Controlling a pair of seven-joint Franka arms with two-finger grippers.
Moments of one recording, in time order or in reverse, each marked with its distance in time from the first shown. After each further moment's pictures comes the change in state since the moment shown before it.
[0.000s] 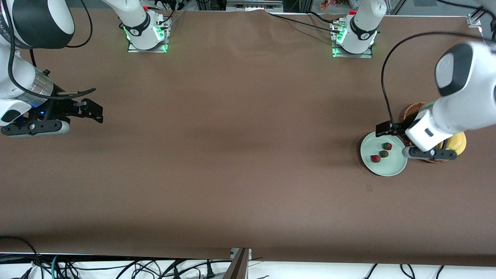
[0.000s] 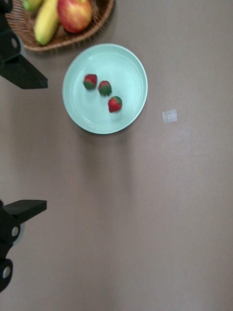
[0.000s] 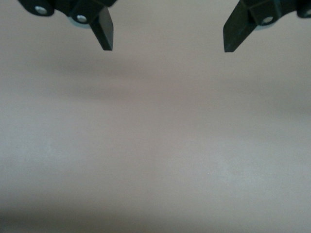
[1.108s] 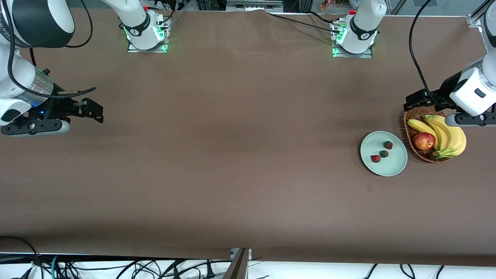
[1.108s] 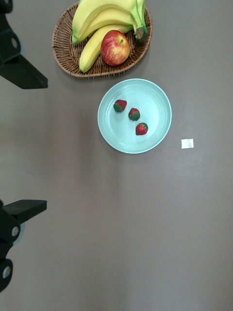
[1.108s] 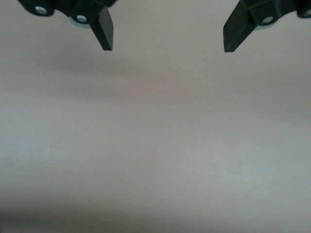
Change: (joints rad) left arm 0.017 -0.122 0.050 -0.002 0.011 -0.141 -0.013; right arm 0.001 0.000 0.002 0.004 0.002 -0.001 0.000
